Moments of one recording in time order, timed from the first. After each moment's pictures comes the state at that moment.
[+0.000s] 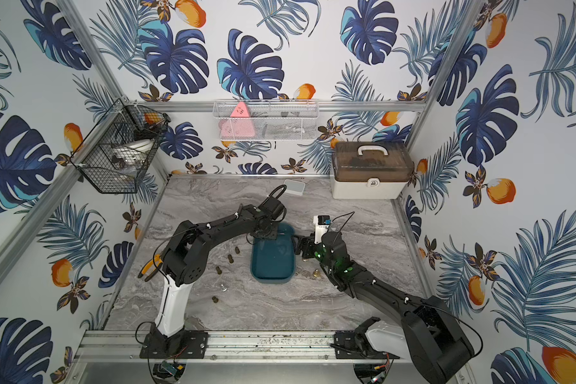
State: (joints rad) left arm -0.59 2.15 1.64 -0.73 -0.21 -0.49; right arm 0.55 1.19 0.49 0.34 -0.03 0.50
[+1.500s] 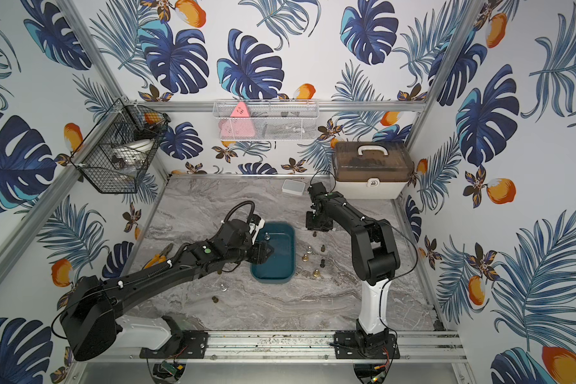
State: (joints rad) left arm -0.70 1.36 0.91 -0.28 0.10 -0.47; right arm 0.34 2.01 1.54 -0.83 0.03 0.37
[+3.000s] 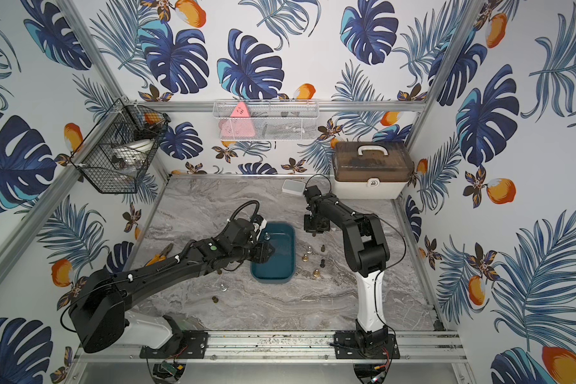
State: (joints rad) left arm -0.70 1.42 0.94 -0.30 0.07 -0.47; right arm 0.35 2.12 1.59 -0.84 0.08 0.36
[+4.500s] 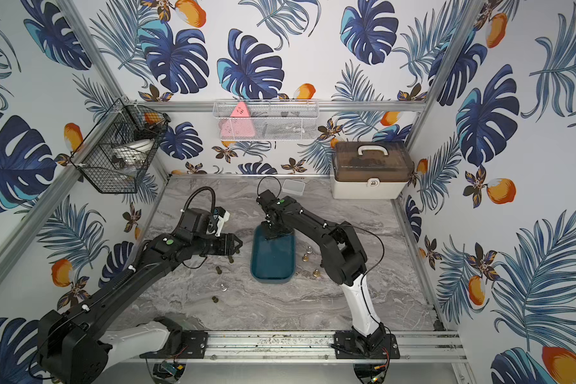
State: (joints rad) left arm -0.36 1.16 0.94 -0.62 0.25 -0.37; right arm 0.71 2.17 1.82 -0.91 0.04 0.35
